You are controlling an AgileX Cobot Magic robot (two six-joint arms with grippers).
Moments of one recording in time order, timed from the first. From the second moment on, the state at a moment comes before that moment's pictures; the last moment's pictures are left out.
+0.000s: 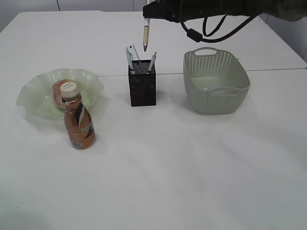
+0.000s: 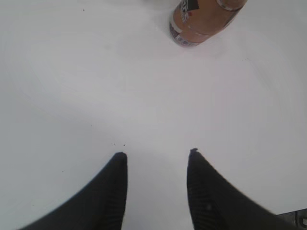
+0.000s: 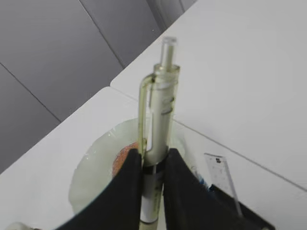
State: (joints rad) left arm 0.01 1.16 -0.89 -0.30 0.98 0.03; right arm 0.18 2.30 -2.12 1.30 0.84 -1.10
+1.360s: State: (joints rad) left arm 0.01 1.16 -0.89 -0.31 0.98 0.03; right arm 0.18 2.49 -2.11 1.69 0.79 -1.64
